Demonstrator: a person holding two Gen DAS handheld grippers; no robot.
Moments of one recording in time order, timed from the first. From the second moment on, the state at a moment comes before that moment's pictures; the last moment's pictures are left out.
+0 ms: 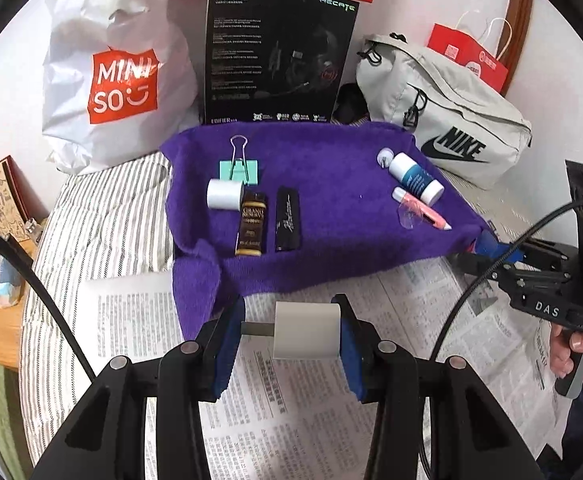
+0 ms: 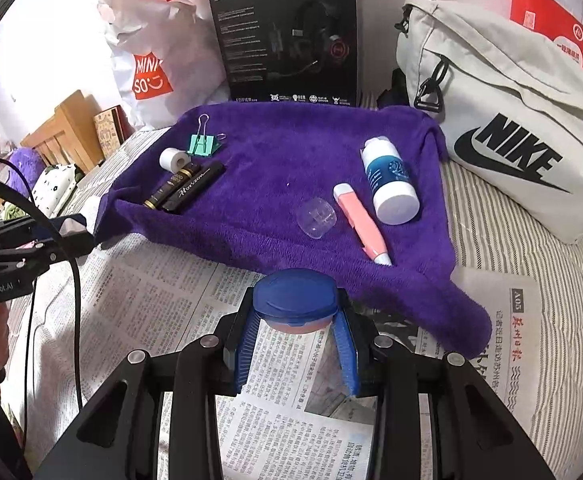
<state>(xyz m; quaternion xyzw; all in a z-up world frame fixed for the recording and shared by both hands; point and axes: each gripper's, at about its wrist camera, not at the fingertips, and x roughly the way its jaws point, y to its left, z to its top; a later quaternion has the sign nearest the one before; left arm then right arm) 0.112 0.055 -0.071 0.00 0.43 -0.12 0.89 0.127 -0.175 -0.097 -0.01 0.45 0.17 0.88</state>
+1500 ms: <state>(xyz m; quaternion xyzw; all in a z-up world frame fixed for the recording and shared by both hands) 0.170 0.070 -0.067 -0.03 0.44 -0.13 0.89 0.261 -0.150 -0.104 -0.03 0.45 0.18 0.87</state>
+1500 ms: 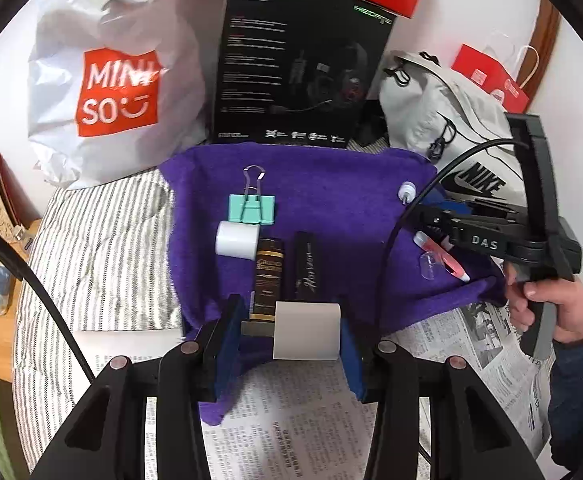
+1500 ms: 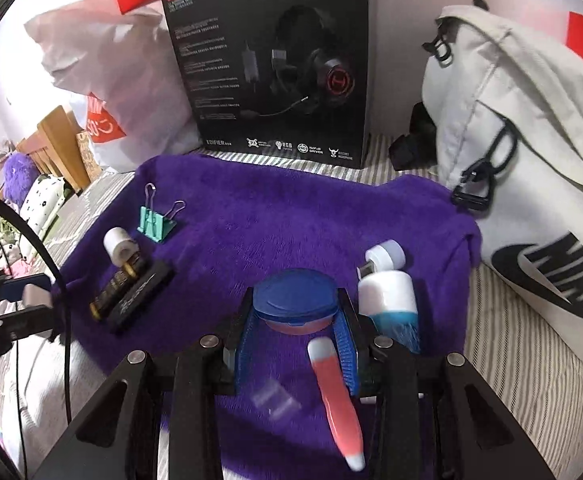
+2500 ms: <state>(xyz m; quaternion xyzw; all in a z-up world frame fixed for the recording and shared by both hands) 0.166 0.083 -0.071 -0.04 0.45 -0.13 0.89 0.283 -0.139 -0.126 -0.07 0.50 0.17 0.85</state>
